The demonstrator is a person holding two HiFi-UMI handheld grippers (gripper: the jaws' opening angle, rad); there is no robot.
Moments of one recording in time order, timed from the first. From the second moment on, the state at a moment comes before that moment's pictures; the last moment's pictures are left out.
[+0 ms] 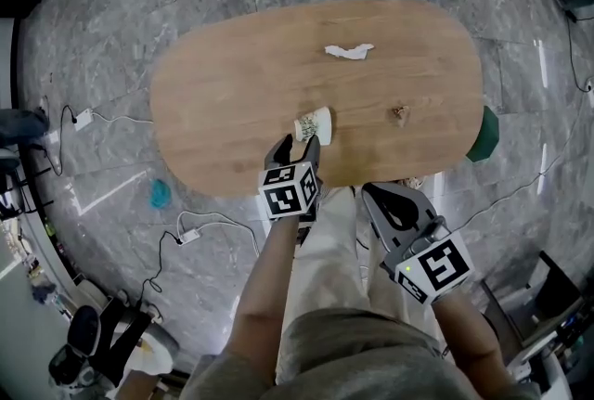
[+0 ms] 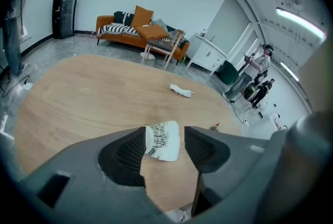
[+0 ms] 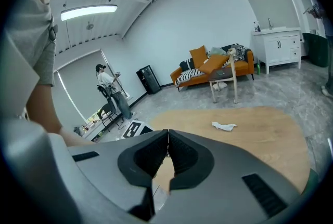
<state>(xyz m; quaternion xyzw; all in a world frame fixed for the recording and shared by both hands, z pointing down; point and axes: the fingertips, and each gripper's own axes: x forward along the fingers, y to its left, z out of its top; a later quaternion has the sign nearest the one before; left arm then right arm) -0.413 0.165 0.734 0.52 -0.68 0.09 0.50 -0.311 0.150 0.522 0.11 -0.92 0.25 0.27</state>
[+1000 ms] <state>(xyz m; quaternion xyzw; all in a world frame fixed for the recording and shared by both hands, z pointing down) -0.417 0.157 0.801 0.51 -0.67 0.15 0.51 -0.300 0.149 0.555 0.13 -0.91 0.28 0.28</state>
